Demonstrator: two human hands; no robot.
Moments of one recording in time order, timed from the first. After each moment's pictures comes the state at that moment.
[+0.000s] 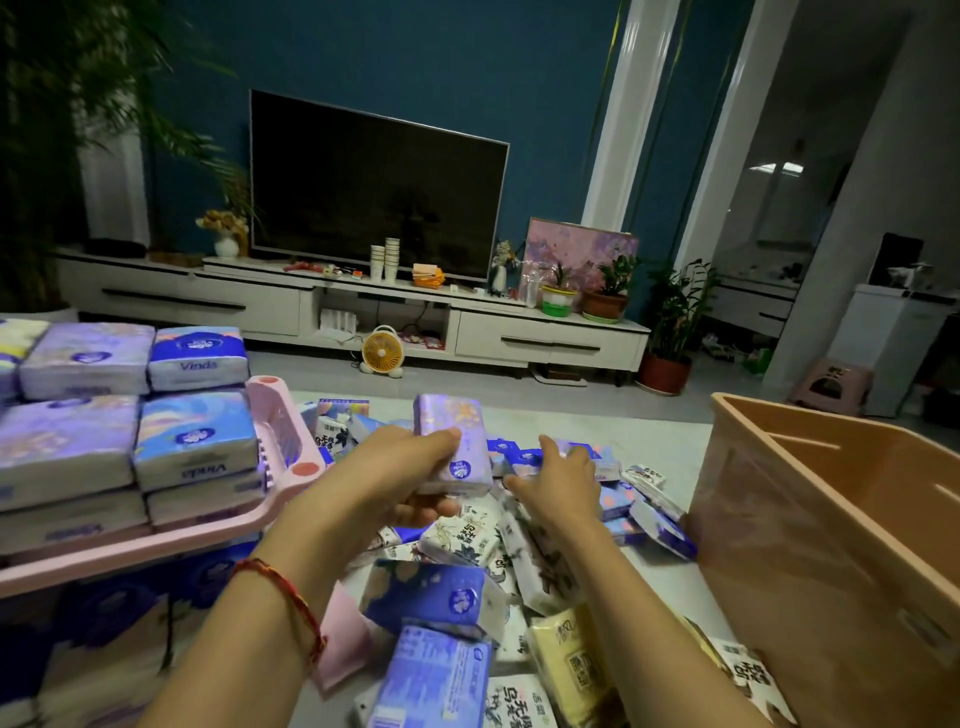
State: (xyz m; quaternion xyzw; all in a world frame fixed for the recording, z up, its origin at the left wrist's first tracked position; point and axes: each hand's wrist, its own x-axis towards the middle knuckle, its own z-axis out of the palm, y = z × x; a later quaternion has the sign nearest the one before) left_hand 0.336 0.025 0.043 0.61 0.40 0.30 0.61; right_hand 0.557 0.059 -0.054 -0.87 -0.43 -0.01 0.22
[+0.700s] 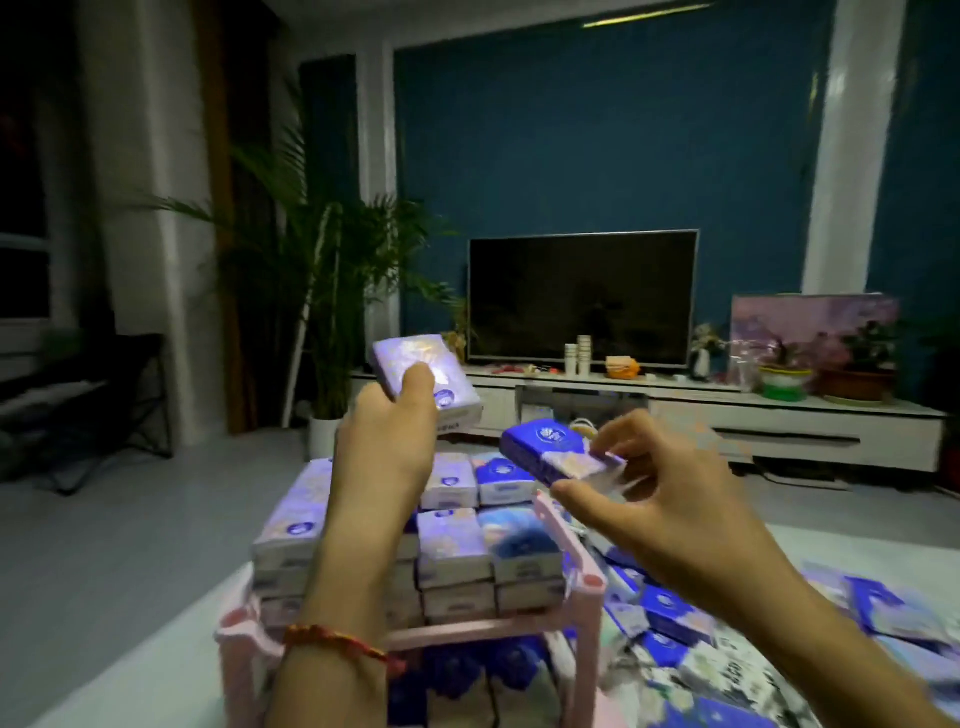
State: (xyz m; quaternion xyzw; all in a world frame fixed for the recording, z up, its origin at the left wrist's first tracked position) left_hand 0.178 0.018 0.139 0.51 0.53 0.63 0.26; right_hand 0.356 -0.029 0.109 -0.53 -0.70 -0.01 0.48
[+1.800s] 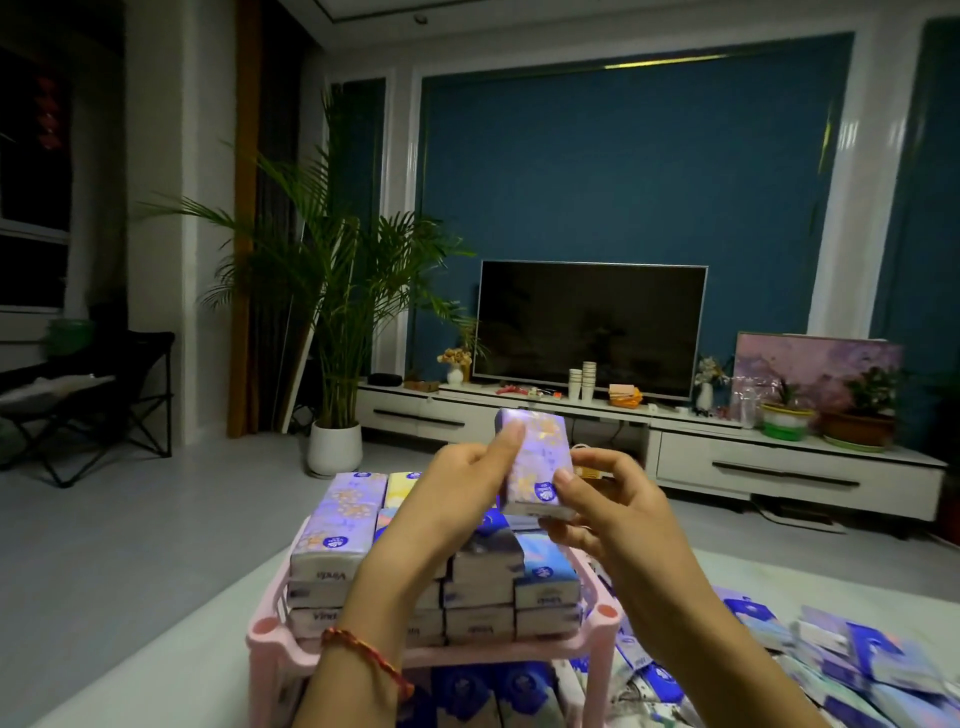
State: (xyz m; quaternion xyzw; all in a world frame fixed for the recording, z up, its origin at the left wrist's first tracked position) left_hand 0.174 0.021 0.123 0.68 0.43 0.47 0.36; right_hand 0.308 -0.012 0.108 -0.43 -0.54 0.38 0.62
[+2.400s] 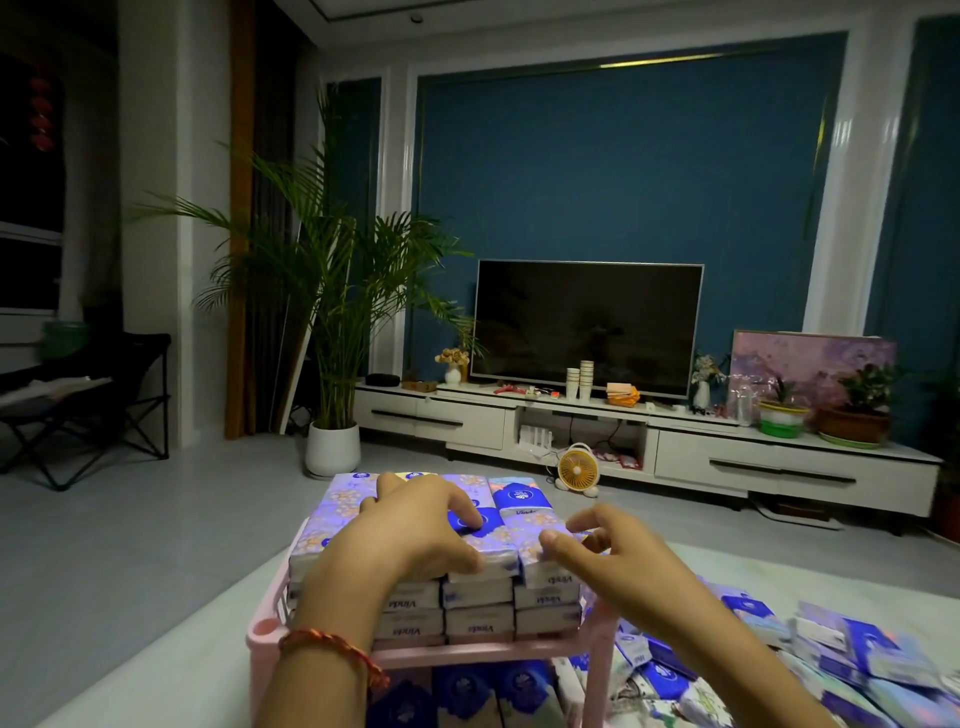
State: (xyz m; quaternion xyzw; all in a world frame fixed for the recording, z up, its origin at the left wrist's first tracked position) left_hand 0.144 0.018 0.115 0.76 0.59 0.22 0.14; right_hand 0.330 -0.002 0.089 -0.64 -0.64 0.21 0.36
